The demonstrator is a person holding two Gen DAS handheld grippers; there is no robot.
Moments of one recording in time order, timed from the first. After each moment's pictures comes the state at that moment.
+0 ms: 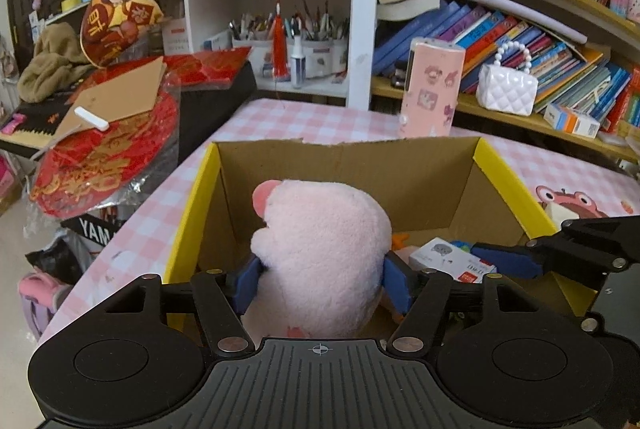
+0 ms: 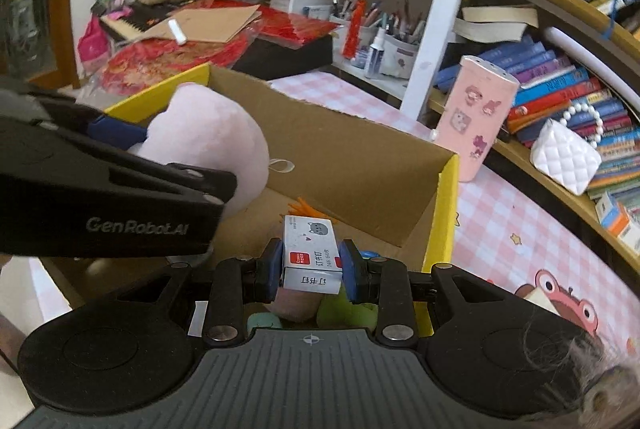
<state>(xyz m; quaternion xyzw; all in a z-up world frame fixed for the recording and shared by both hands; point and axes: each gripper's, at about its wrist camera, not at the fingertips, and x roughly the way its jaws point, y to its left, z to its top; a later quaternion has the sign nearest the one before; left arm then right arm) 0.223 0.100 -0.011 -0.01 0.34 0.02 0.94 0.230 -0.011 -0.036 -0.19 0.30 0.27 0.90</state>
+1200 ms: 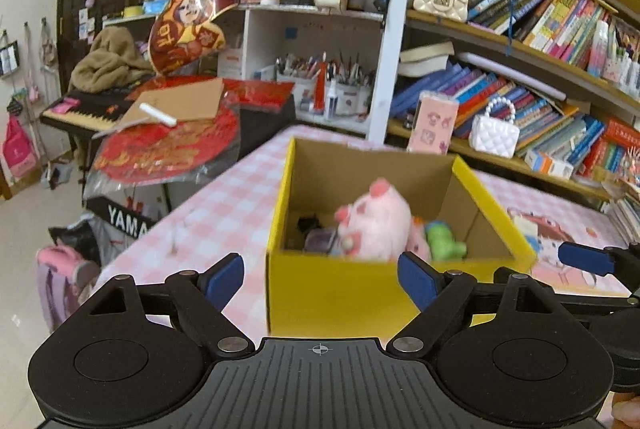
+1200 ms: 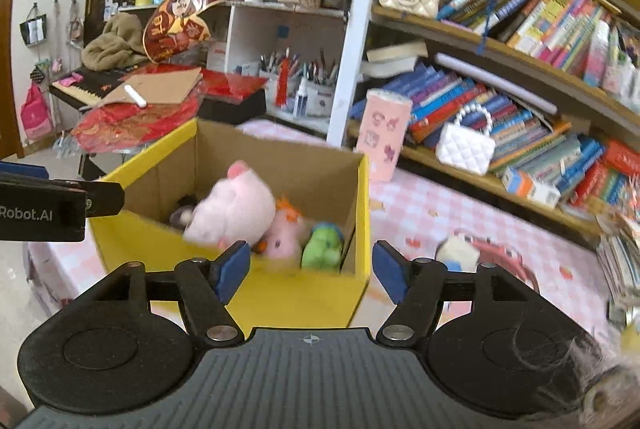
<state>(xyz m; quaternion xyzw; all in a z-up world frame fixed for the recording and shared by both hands) 0.067 0.127 0.017 -0.06 0.28 0.05 0.96 0.088 -0.047 0.000 -0.11 0.24 0.15 0.95</state>
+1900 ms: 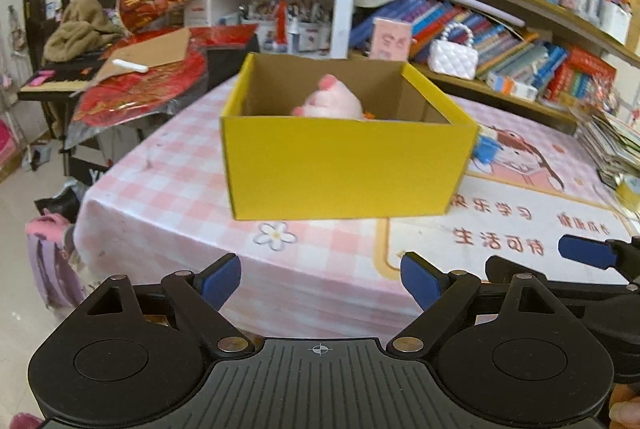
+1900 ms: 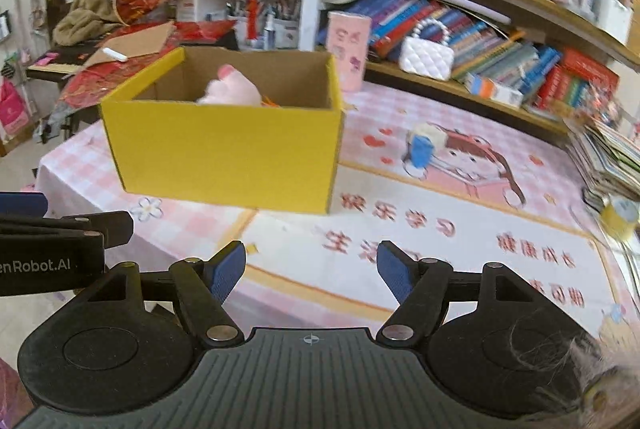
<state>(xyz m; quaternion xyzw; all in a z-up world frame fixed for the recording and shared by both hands) 0.012 0.091 -0.018 -0.04 0.34 0.00 0.94 0.009 -0.075 -0.036 -0.07 0.32 0.08 0.94</state>
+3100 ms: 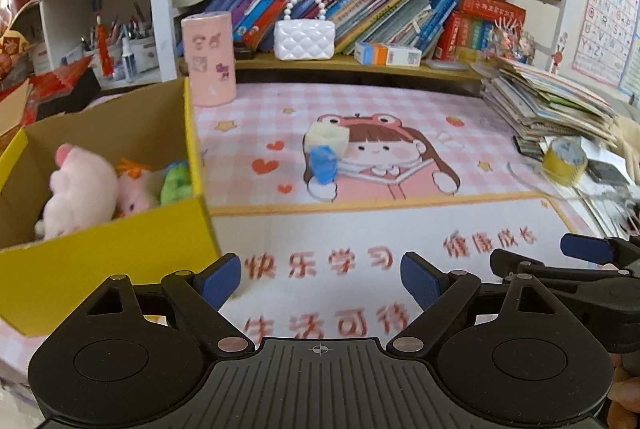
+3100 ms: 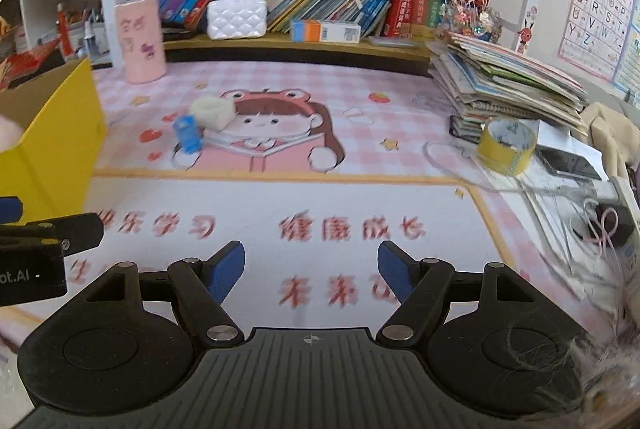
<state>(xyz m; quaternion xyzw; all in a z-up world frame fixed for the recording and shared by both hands) 0.125 -0.088 -0.017 0.03 0.35 -0.14 0.93 0.092 -0.260 -0.040 0.00 0.35 -0.08 0.93</state>
